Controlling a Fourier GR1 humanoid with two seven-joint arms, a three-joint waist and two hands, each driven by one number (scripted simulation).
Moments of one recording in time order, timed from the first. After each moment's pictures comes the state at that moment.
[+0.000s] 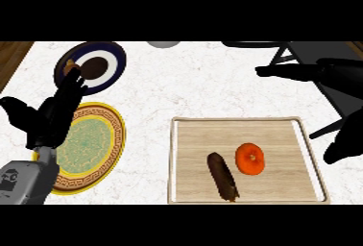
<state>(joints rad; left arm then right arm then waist) -0.24 0.35 -0.06 -1.48 0.26 0.14 0.18 -0.65 -0.78 0.24 -1.58 -0.10 0.79 0.07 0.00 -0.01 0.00</state>
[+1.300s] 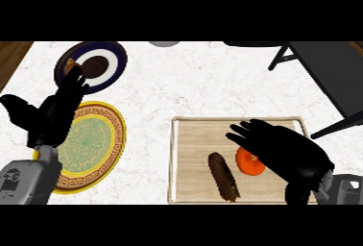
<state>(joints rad) -0.25 0.30 0.00 -1.50 0.20 0.10 0.21 -0.34 -0.61 0.52 -1.91 0.64 0.72 0.26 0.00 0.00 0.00</state>
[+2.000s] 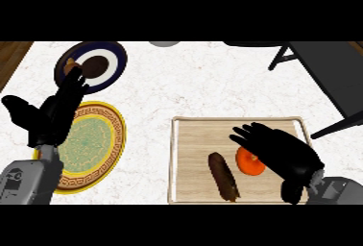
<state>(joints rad) -0.25 0.26 0.04 -1.49 0.16 0.06 0.20 -0.24 -0.53 0.47 -1.79 0.86 0.64 0.07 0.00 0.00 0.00</state>
